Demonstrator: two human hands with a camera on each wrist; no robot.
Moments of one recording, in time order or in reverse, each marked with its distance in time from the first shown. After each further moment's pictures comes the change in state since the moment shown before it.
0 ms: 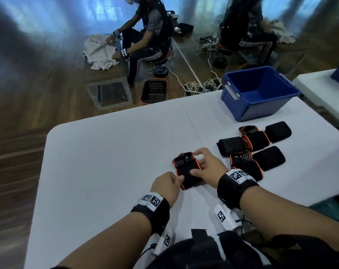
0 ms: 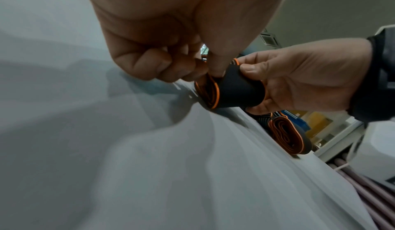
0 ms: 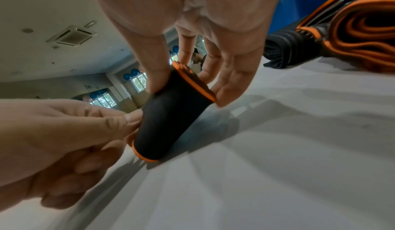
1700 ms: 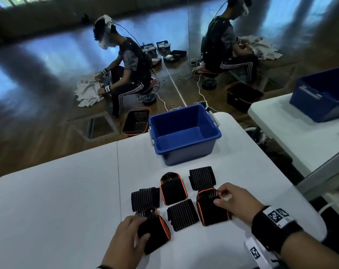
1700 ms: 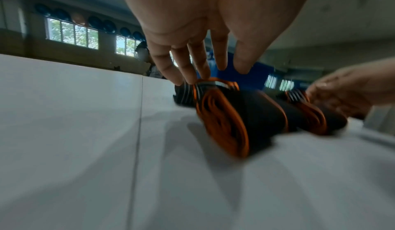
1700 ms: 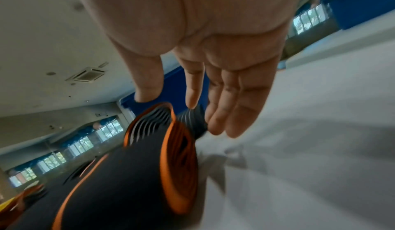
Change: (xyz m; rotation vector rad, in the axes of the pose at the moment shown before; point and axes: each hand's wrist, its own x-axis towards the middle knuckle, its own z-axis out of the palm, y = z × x) left_hand 0.007 0.178 0.129 0.131 0.186 0.270; right_hand 0.022 0.237 -0.344 -0.121 -0.011 -0.054
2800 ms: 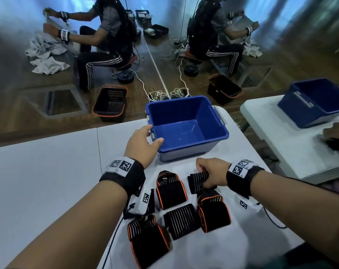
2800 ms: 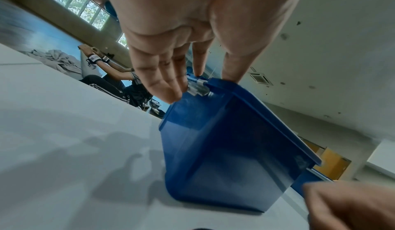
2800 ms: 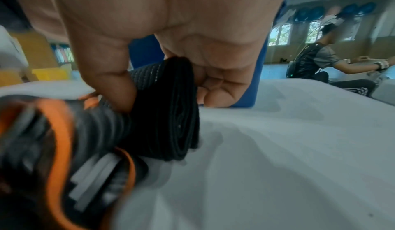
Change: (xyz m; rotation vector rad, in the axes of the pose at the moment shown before) left_hand 0.252 0.063 -0.062 -0.317 0.122 -0.116; right_hand 0.113 -0.087 -0.018 -0.547 -0.322 -0.001
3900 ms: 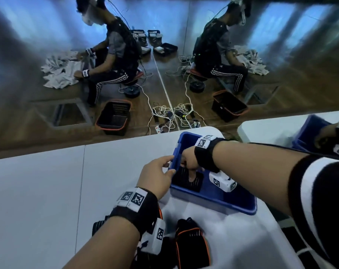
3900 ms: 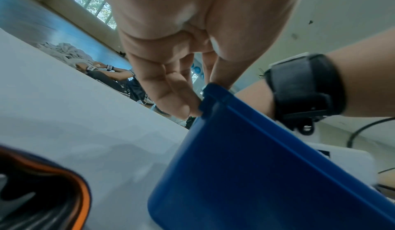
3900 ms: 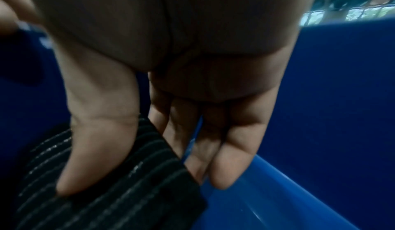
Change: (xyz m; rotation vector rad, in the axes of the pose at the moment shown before) left_hand -0.009 0.064 0.077 -0.055 -0.067 -0.055; right_hand 0.090 -0.005 -0.111 -0.406 -0.362 -0.006
